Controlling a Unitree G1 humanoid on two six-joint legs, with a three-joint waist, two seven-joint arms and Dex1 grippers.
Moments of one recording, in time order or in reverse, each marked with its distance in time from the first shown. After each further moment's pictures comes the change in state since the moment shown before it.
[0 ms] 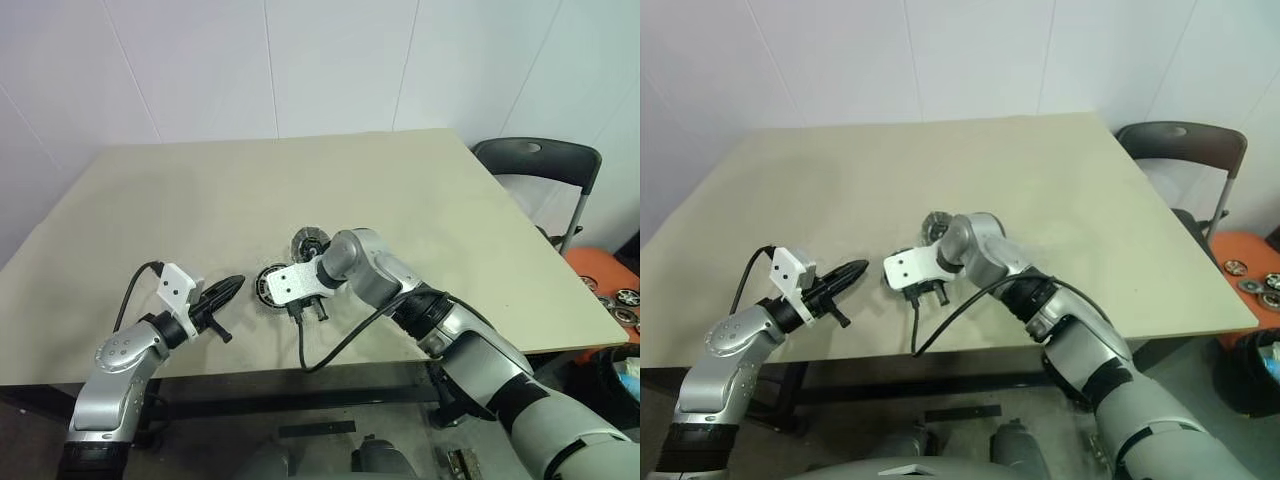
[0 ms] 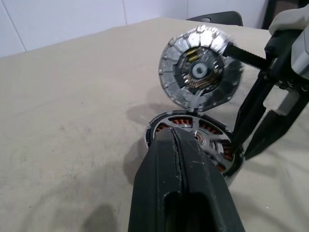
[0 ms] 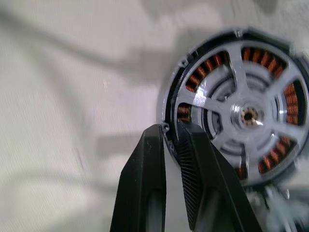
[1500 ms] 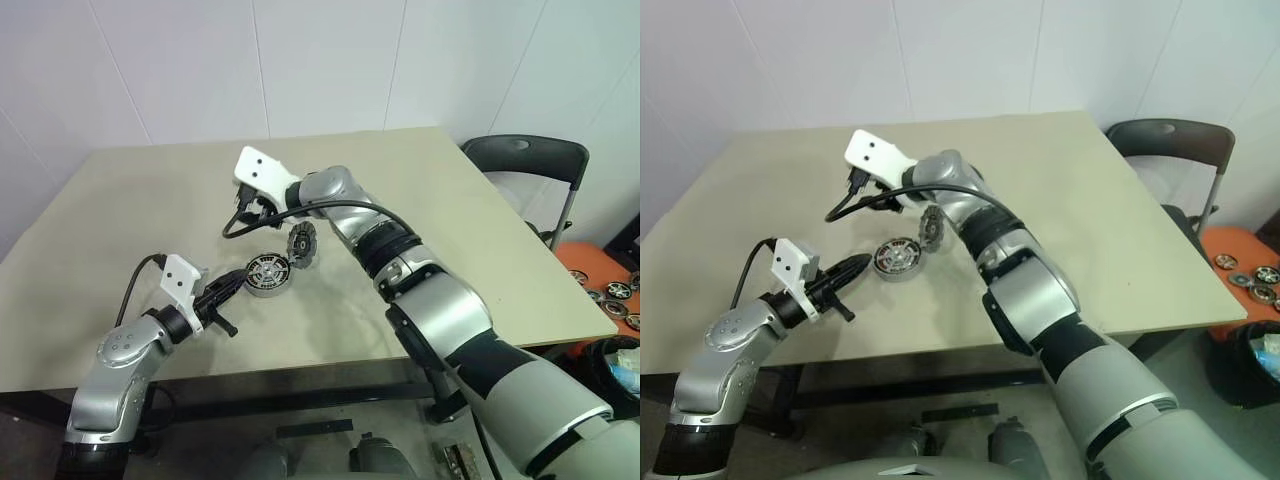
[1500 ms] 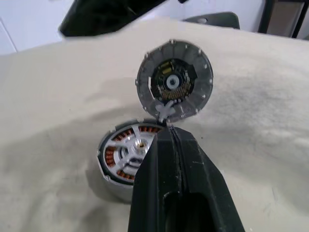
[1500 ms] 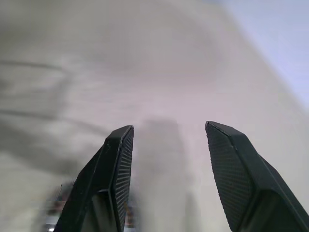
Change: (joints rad) left arm -0.017 -0.002 0.003 -0.139 -0.033 0.151 0.080; right arm -0.427 0.197 -0.423 0.694 0.268 -0.184 -0.554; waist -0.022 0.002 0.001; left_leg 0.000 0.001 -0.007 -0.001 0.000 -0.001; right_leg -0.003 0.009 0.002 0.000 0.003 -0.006
